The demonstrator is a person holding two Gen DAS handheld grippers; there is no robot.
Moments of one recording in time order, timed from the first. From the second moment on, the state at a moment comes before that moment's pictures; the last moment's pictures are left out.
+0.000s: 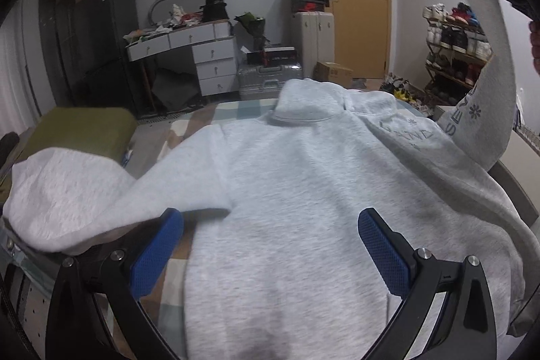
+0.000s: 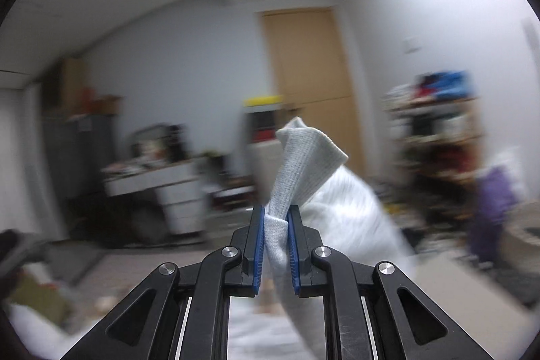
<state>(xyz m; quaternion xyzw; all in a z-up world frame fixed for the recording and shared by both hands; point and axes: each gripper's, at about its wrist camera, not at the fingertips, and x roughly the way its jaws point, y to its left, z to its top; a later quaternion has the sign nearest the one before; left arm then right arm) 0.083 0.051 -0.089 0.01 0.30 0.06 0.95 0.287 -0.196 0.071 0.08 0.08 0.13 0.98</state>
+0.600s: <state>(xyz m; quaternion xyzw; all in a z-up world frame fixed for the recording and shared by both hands) 0.056 0.138 -0.104 -0.08 0.29 0.18 0.94 0.359 0.117 -0.229 0.04 0.45 0.34 0.83</state>
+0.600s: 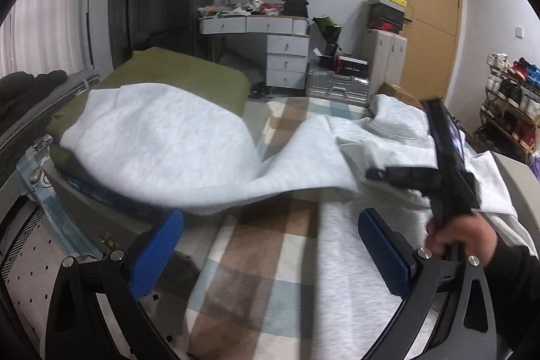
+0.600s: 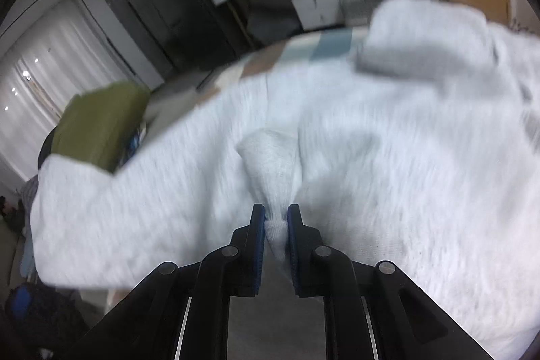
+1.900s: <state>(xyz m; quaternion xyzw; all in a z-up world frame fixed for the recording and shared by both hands) 0.345 0.038 -0.199 0.03 0.54 -0.03 0.84 0.356 -0.203 -0.175 0.14 0.22 0.17 0.95</state>
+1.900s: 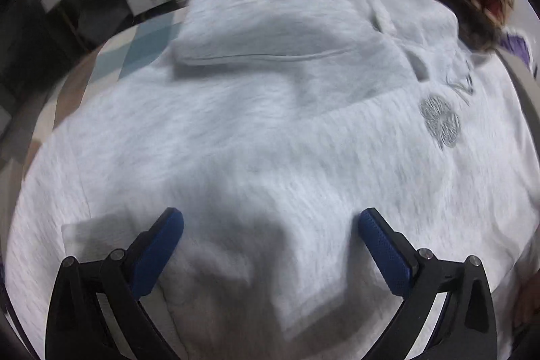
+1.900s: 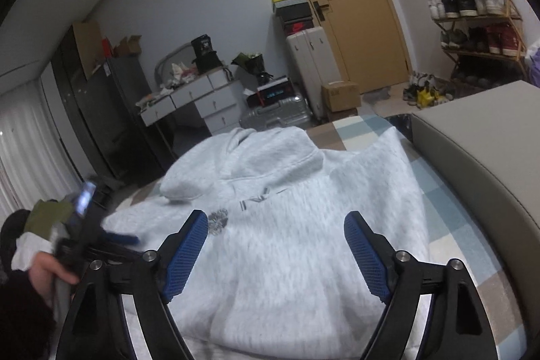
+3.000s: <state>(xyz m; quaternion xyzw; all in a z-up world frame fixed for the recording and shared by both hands) 0.292 -0.043 -0.211 0.09 0.57 -0.17 0.80 0.349 -0.247 -0.184 0.21 0.14 0.08 0.96</state>
